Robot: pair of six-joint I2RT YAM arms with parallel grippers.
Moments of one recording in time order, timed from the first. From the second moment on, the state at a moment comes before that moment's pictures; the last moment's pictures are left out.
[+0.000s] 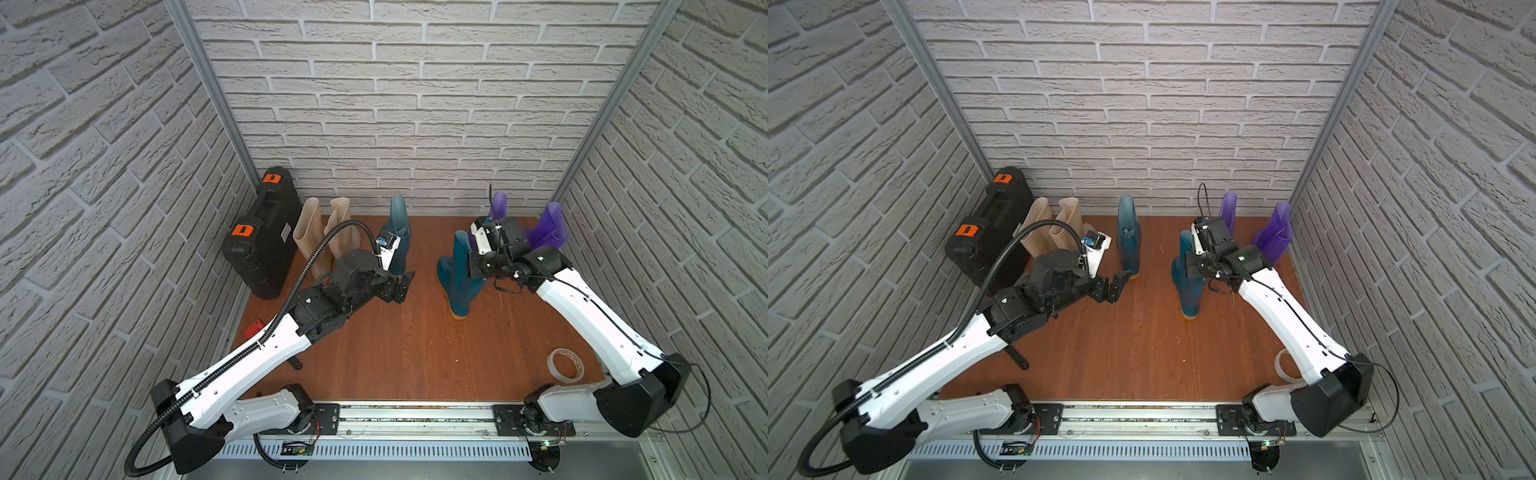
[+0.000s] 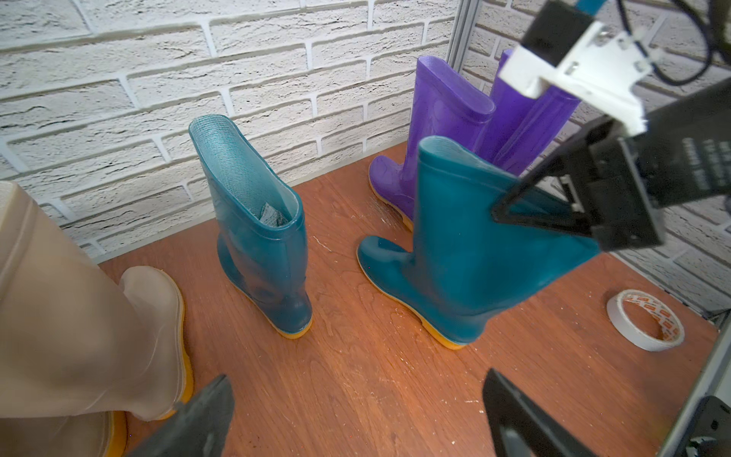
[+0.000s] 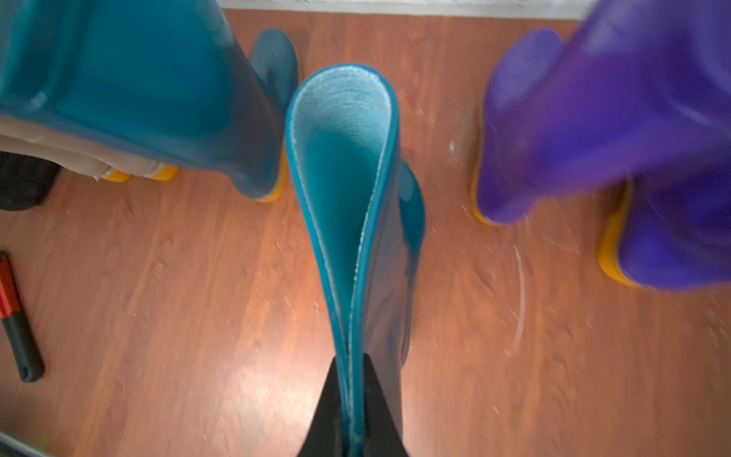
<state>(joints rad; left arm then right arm) -0.85 1.10 1.16 -0.48 -0.20 -0.12 0.43 1.41 1.44 -0.91 0.08 0.33</state>
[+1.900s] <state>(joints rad) -0.84 0.97 1.12 -0.54 -0.26 -0.13 0.55 2.02 2.03 -0.70 0.14 0.43</state>
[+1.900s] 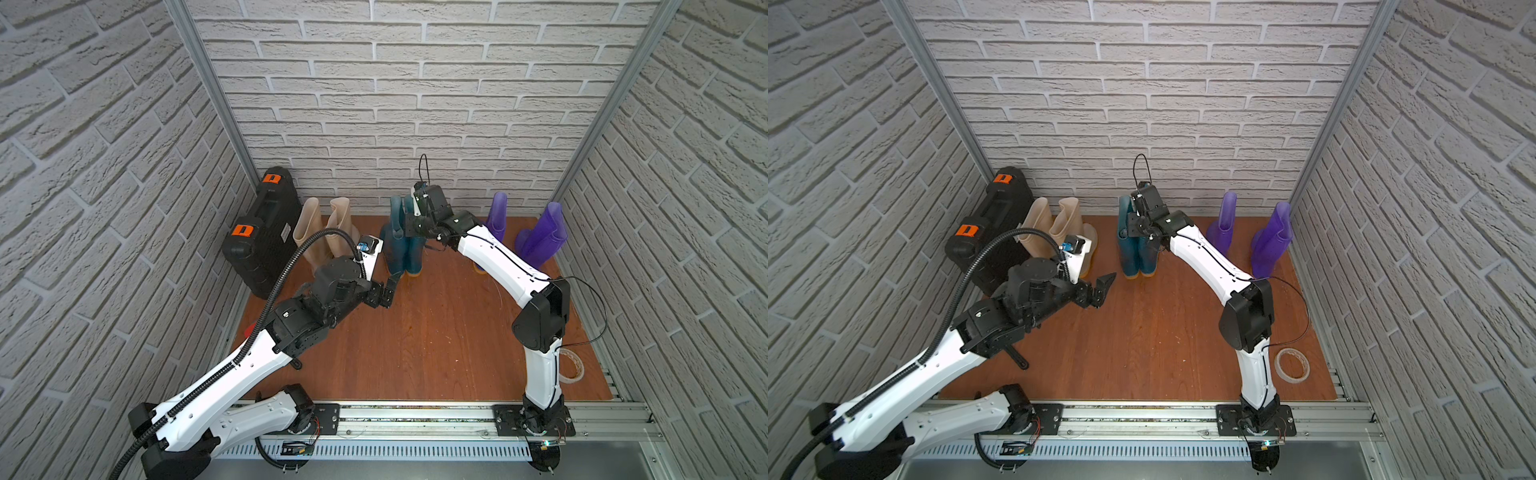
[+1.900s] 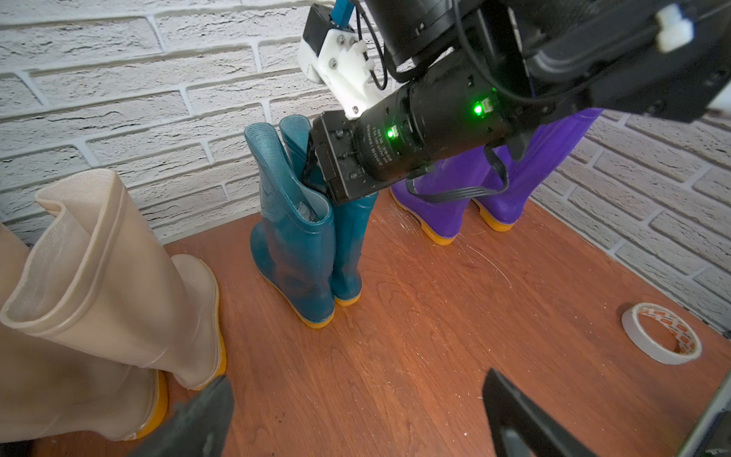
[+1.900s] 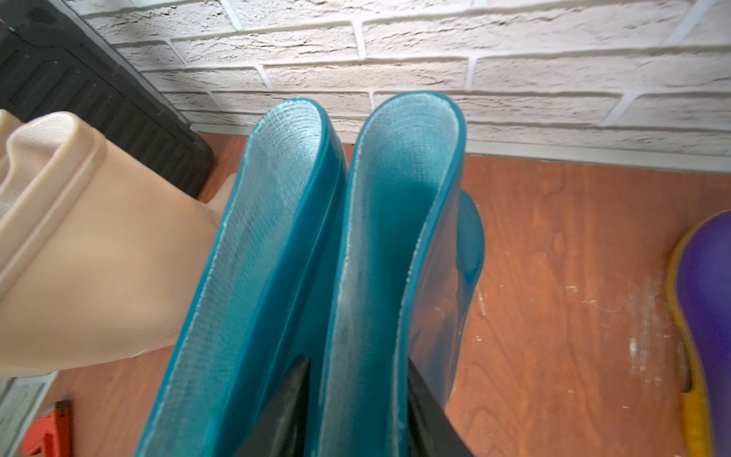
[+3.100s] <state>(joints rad) -0.94 1.05 1.03 -0.31 -0.18 -0.15 0.30 1.64 1.85 -0.83 0.34 0.23</state>
